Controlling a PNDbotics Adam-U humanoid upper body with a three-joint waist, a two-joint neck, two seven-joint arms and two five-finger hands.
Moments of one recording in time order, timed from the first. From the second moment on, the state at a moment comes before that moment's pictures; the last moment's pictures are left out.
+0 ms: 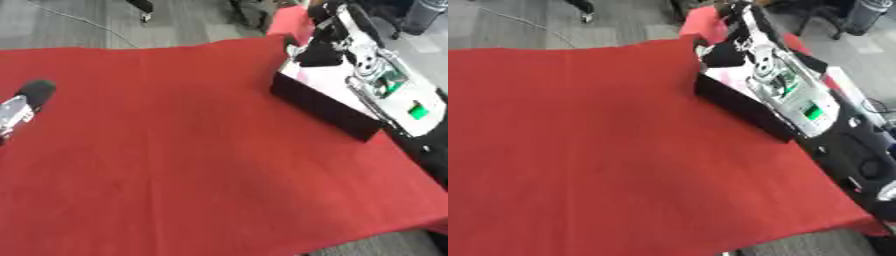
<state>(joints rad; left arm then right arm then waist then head) -0.73 0.37 -0.35 -1.96 -0.42 0.44 -0.08 -0.28 -0.90 -0.04 -1.99 -0.09 0.75 -0.37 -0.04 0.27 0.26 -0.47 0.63</state>
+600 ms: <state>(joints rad) -0.72 0.38 -0.33 -1.98 -0.40 0.44 -0.06 -0.17 -0.92 -0.08 -1.99 -0.22 0.63 -0.48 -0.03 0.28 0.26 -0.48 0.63</state>
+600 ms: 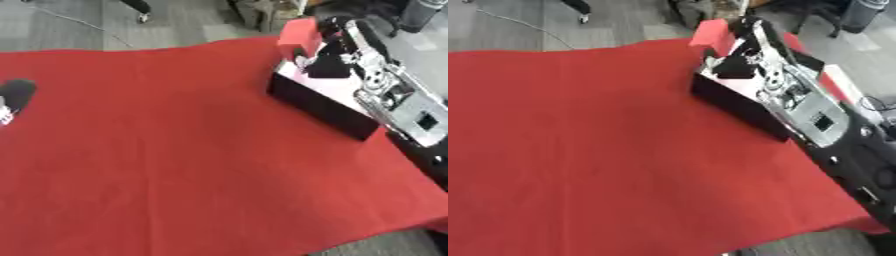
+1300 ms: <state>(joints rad) -0.72 0.39 -0.33 -1.98 -0.41 0.43 -0.04 -0.10 -0.93 -0.18 -1.92 -0.22 0.56 -0.56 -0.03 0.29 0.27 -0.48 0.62</state>
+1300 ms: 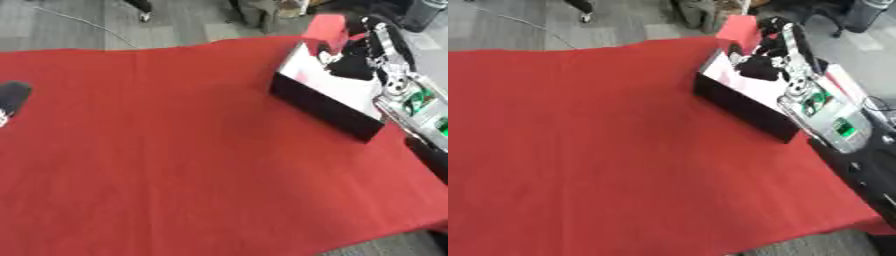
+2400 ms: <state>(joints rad) -0.72 0.39 -0.33 -1.98 -0.41 0.43 -0.04 -0.11 -0.96 -0.14 -1.68 -0.23 0.56 -0.56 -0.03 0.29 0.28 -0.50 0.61</state>
